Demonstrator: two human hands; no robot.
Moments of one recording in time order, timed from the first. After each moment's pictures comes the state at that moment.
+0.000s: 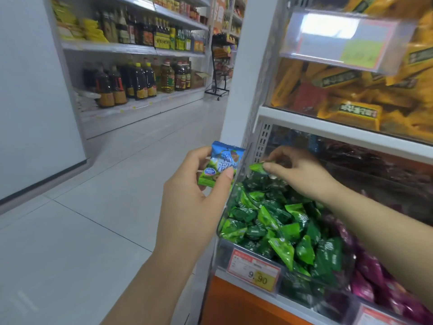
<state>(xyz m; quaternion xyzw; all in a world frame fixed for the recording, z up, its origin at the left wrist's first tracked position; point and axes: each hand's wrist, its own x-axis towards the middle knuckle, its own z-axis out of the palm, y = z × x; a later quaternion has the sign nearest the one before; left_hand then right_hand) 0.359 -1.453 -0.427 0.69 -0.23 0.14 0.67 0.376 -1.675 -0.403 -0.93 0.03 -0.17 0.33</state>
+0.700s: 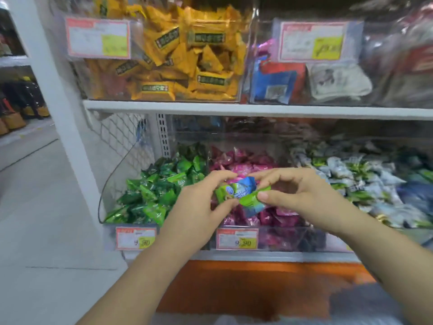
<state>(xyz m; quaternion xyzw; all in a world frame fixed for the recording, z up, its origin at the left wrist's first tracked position) 0.245 -1.584 -0.432 0.75 -0.50 0.02 0.44 0.119 -1.737 -0.400 -0.80 0.08 -0.19 0.56</state>
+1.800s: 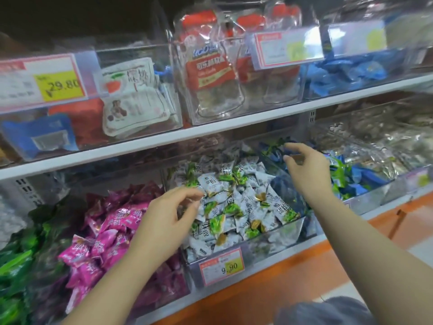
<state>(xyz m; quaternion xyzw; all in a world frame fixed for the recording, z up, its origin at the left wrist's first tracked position) 0.171 -1.766 -0.427 0.70 -0.59 -0.02 0.39 -0.022 -1.958 -0.424 -0.70 0.49 -0.47 0.23</state>
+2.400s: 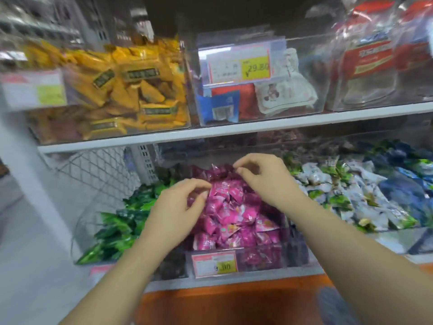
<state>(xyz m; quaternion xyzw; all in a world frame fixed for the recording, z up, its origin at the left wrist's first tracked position) 0.270 -1.631 -0.421 0.78 -0.50 0.07 0.37 0.161 -1.798 -0.402 -0.87 0.21 -0.32 0.31</state>
